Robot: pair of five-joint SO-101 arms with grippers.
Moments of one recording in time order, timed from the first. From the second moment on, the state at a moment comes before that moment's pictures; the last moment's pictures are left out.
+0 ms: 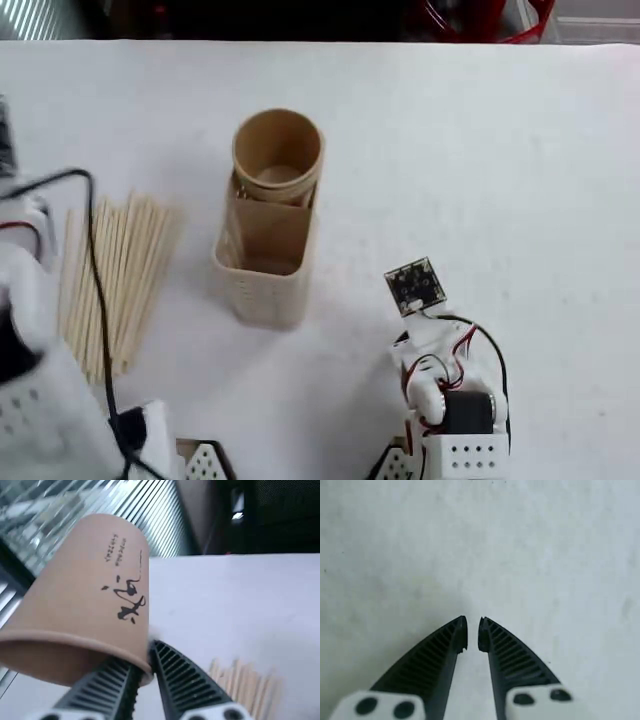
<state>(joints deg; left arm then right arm) -27.3 -52.8 17.2 67.5 -19.1 -3.9 -102.8 96.4 71.9 23.5</state>
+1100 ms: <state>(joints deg) 18.0 -14.2 -20.5 98.3 -22.6 -3.9 -102.8 96.4 71.9 23.5</state>
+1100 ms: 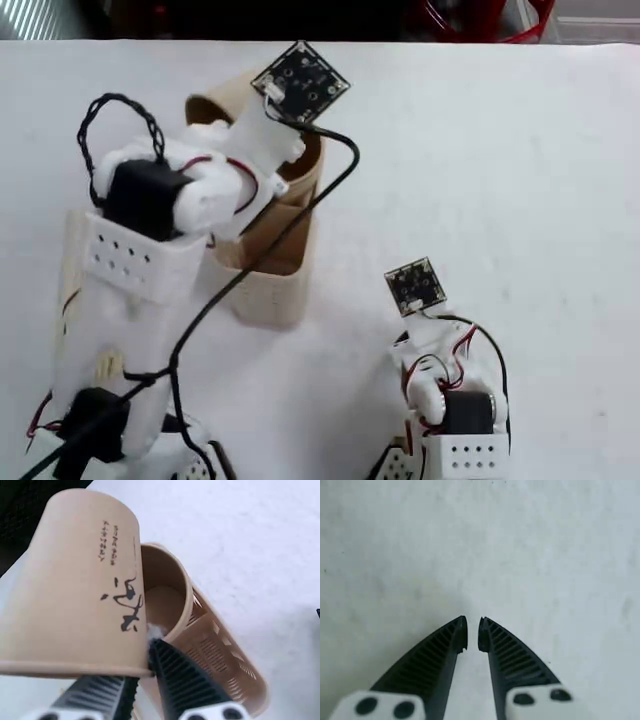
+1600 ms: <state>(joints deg) 11.7 -15.4 -24.0 102.3 -35.6 -3.9 -102.8 96.4 71.9 23.5</state>
